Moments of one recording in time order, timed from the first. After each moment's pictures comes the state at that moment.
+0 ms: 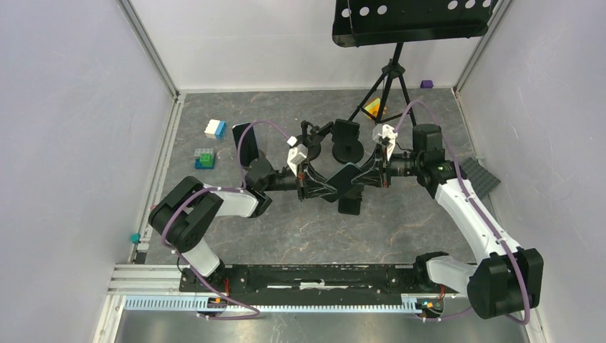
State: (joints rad) left arm -0.67 1.65 0.60 1.27 0.93 -0.53; right arm 0.19 1.14 0.88 -0.36 -1.16 -0.37
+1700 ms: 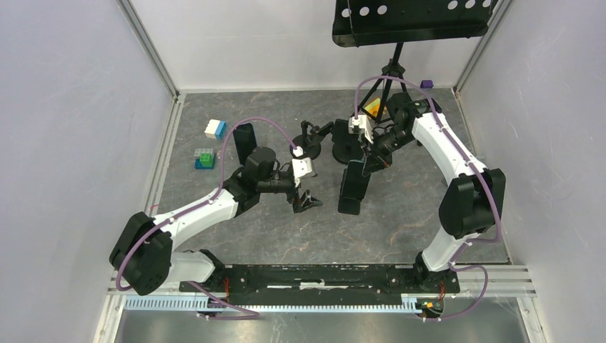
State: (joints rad) left arm -0.67 1.28 0.72 0.16 0.68 0.31; right arm 0.23 1.71 1.54 -1.28 -0.78 -1.03
